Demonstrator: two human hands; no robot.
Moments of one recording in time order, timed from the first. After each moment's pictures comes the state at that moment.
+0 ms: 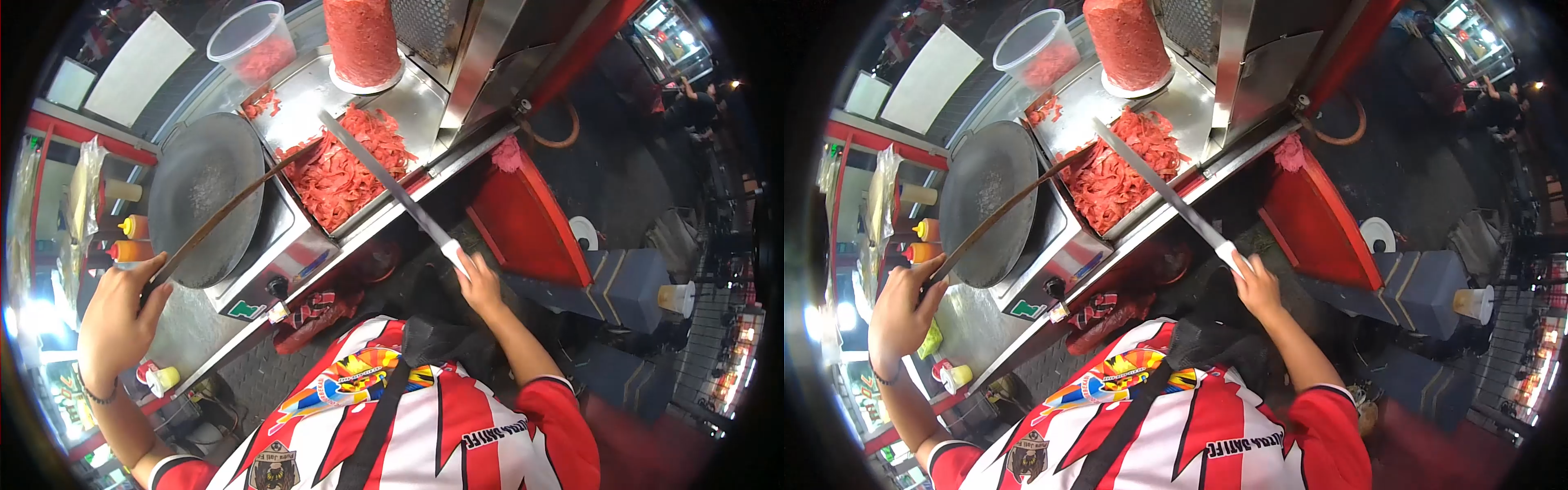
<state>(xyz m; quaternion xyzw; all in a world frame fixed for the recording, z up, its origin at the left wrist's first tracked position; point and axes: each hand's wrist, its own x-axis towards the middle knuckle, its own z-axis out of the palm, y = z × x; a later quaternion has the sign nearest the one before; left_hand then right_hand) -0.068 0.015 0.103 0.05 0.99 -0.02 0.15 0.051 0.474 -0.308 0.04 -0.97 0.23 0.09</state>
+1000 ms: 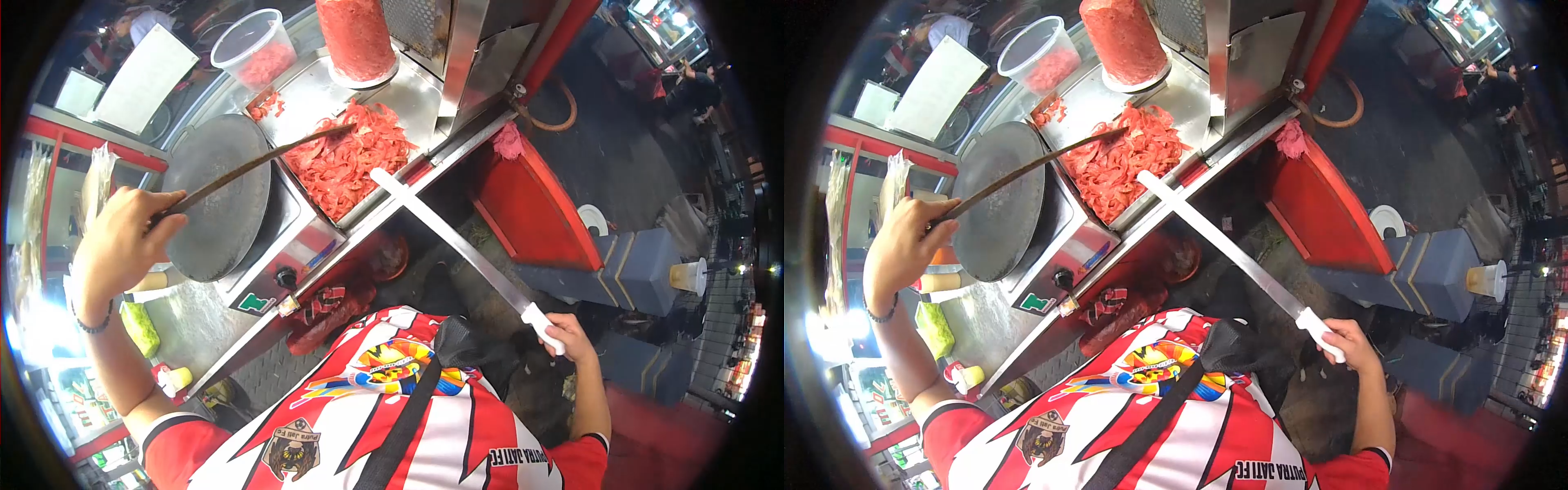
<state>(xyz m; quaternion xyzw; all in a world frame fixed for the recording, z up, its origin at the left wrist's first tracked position) -0.112 0.018 0.106 0.21 0.97 -0.04 0.07 0.199 0.578 -0.155 -0.23 -0.63 0.69 -0.27</state>
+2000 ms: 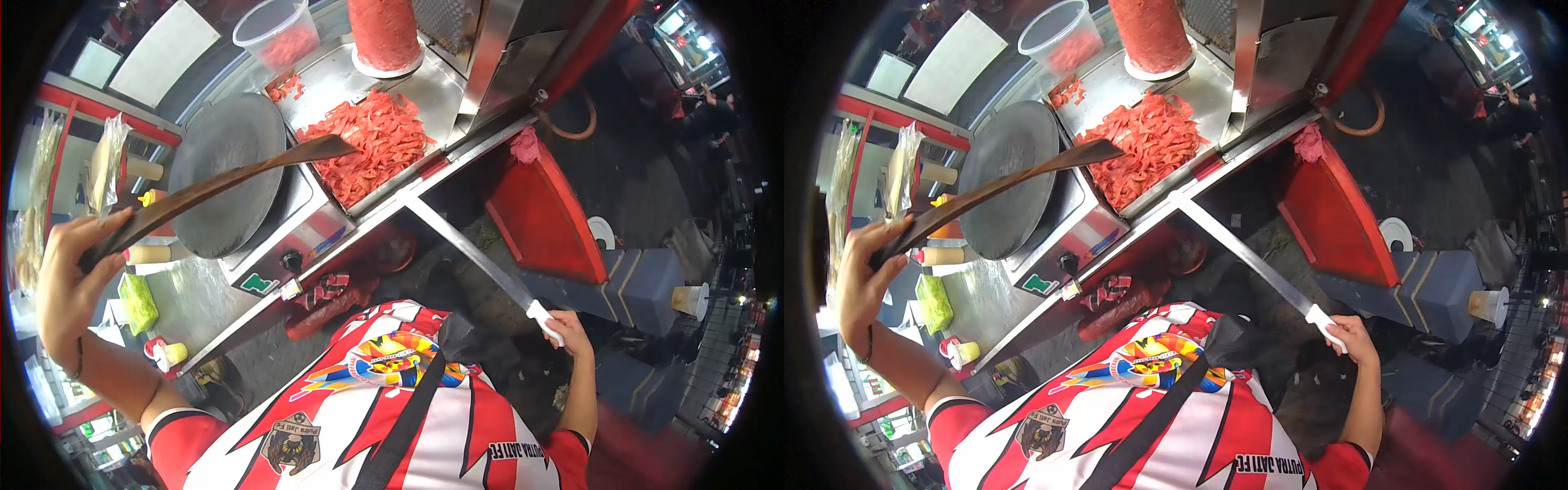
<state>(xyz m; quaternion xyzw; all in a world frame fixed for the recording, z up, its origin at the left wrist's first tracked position) -0.051 -0.056 0.147 0.21 0.98 0.03 -0.02 0.195 0.617 -0.209 -0.24 -0.67 0.64 -0.28</state>
